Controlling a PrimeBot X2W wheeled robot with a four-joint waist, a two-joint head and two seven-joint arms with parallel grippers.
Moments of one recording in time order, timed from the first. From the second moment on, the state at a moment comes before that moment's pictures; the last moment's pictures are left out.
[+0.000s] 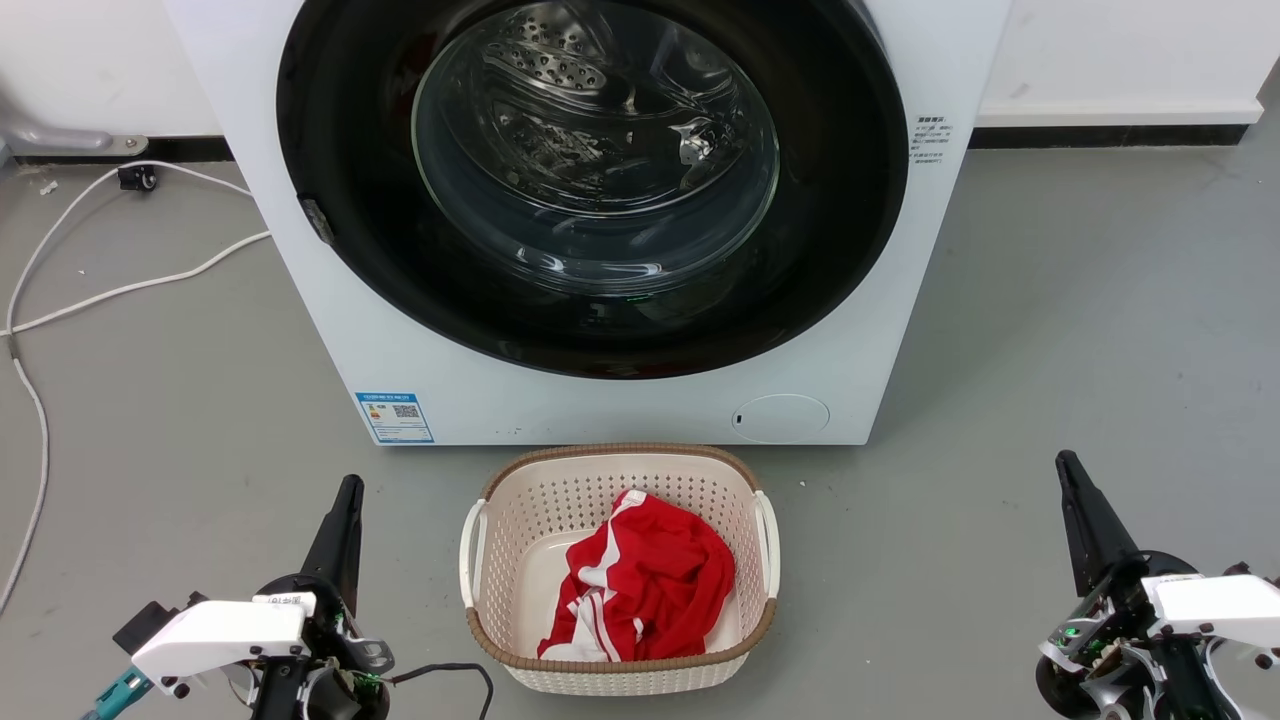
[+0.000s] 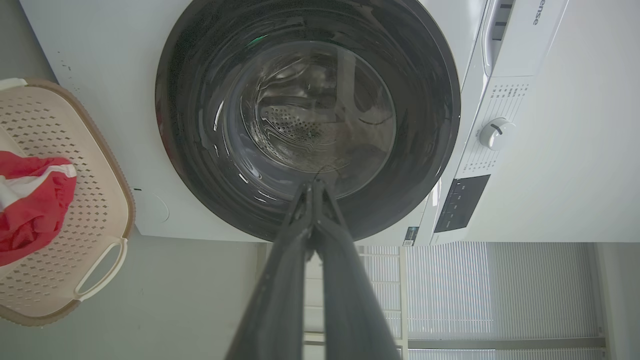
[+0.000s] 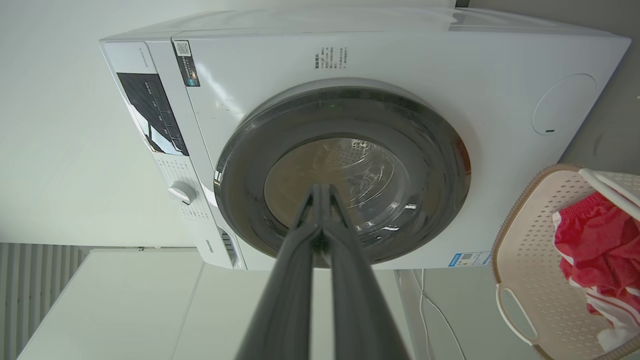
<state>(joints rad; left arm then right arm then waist) -0.10 0.06 0.10 0.25 -1.62 -0.13 0.10 -0.10 -0.06 -0.10 0.24 1.63 0.13 0.10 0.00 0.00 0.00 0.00</state>
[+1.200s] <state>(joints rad) -0.08 0.05 0.07 0.18 -1.39 -0.13 0.01 -0.04 -0.06 -0.09 0.16 1.36 0.13 0.00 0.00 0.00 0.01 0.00</state>
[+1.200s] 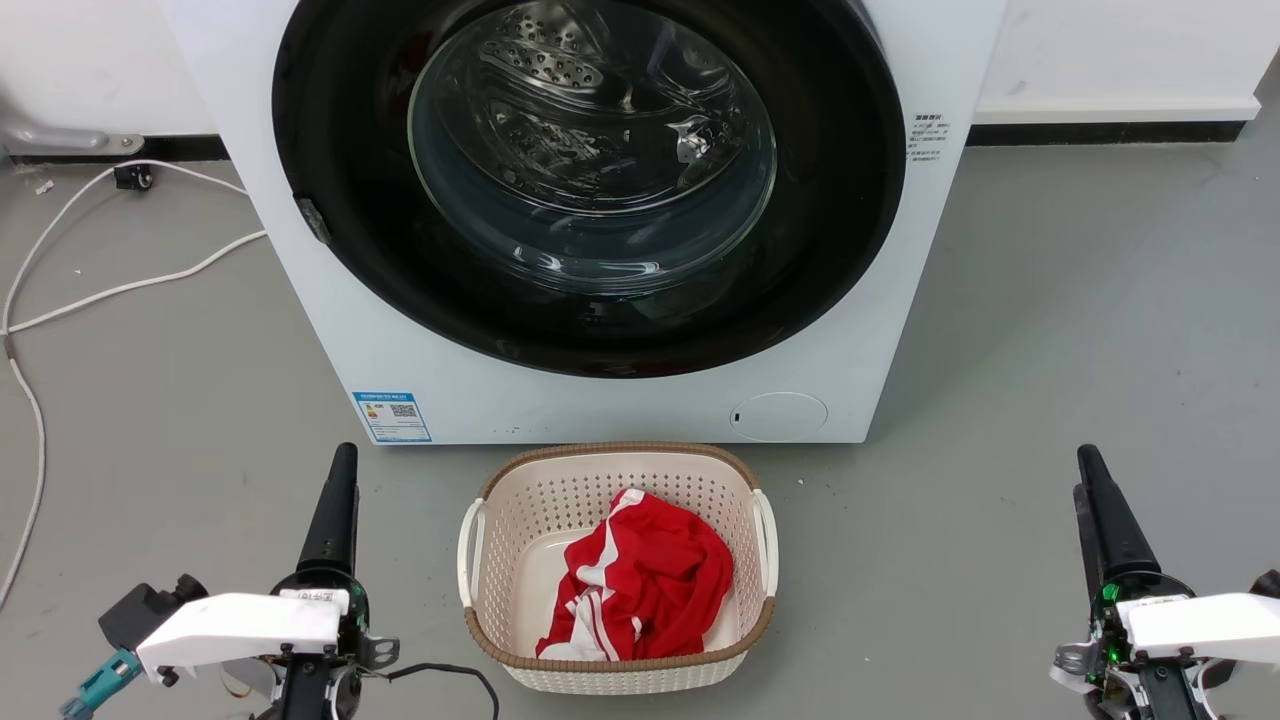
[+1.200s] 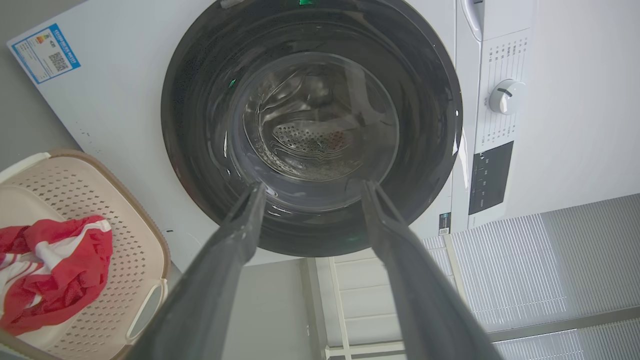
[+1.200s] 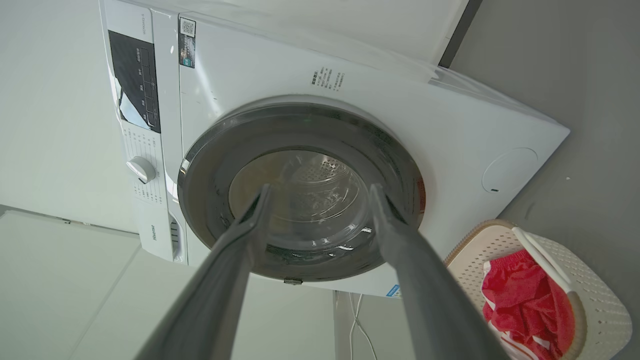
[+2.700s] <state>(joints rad) -0.08 0.05 -0.09 0.10 -0.68 -0.03 -0.14 0.03 -0.05 -0.06 0.07 0.52 0.13 -0.14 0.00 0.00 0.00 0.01</state>
